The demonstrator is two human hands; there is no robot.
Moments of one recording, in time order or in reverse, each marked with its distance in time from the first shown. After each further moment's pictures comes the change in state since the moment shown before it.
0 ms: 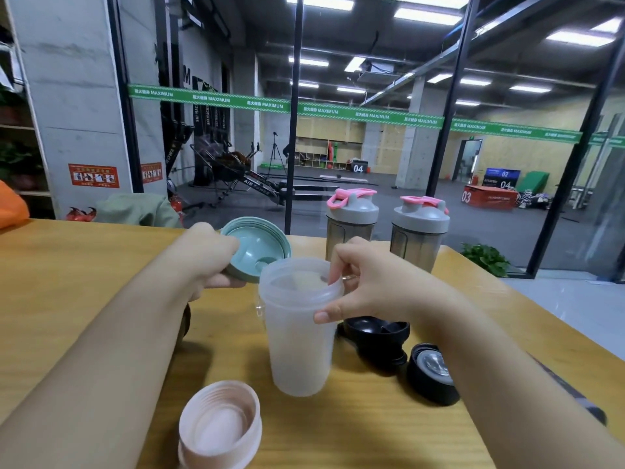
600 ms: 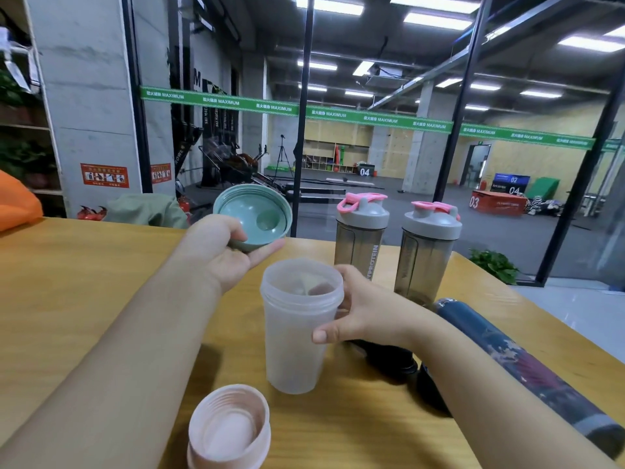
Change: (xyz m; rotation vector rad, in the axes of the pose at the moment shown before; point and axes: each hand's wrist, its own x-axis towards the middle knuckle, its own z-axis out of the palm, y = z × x) left_hand -0.007 0.014 0.006 -0.971 -0.066 -0.053; right_hand 0.011 0.024 0.031 0.377 -0.195 0.078
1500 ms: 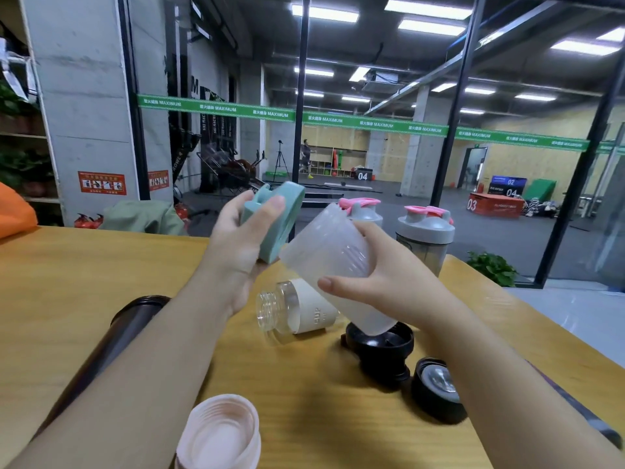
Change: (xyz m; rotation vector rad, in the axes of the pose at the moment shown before) left_hand -0.001 -0.026 0.009 0.422 -0.217 0.295; right_hand -0.019 -0.028 -0.025 -0.222 0.427 -0.107
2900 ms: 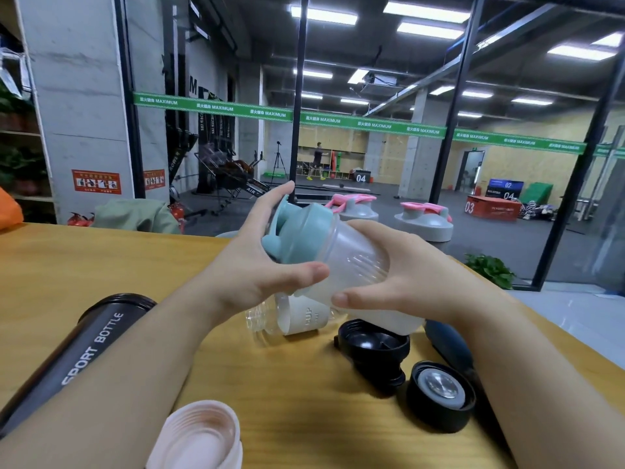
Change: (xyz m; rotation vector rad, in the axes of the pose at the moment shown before) left_hand -0.015 -0.008 0.001 0.367 -0.474 0.173; right_hand 0.002 0.010 -0.027 -0.159 -0.130 -0.121
